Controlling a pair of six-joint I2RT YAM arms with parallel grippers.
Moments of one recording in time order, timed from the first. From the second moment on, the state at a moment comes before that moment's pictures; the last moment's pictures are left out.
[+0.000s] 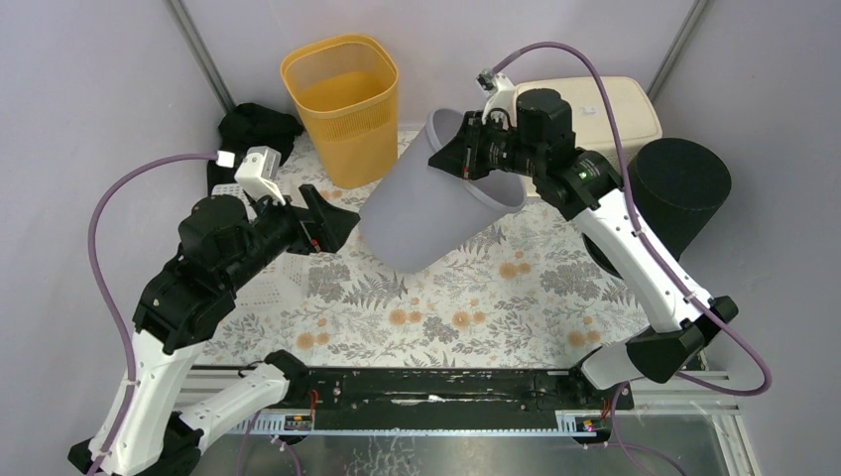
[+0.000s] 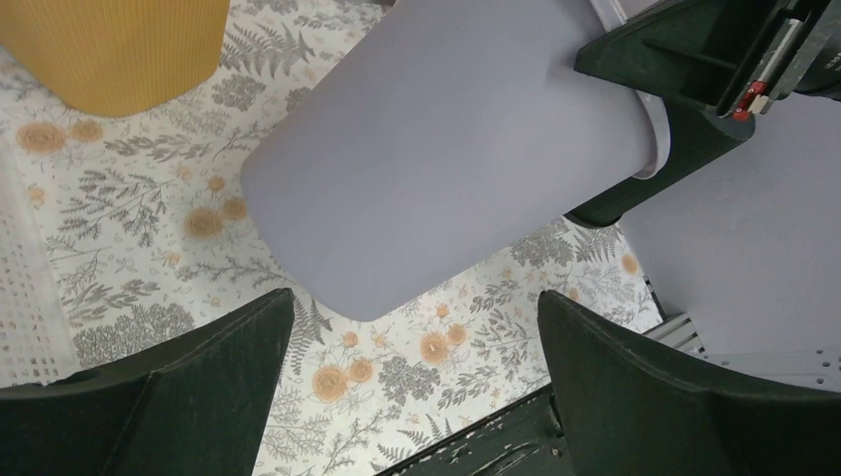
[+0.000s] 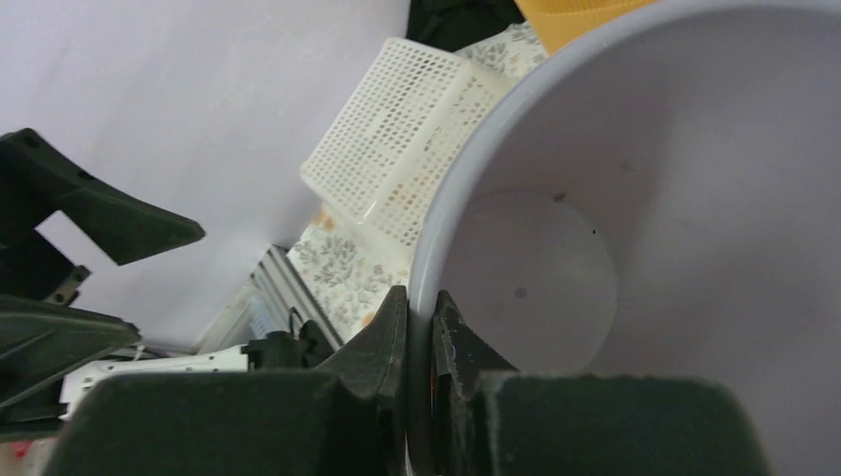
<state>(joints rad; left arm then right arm) -0.54 0.84 1.44 -0.86 -0.01 -0.49 0.61 1.47 1.76 -0.58 -0.36 0.44</state>
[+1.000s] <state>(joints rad) -0.54 0.89 1.18 -0.74 -0.05 -0.58 0.60 1.25 1.09 -0.06 -0.36 0.82</state>
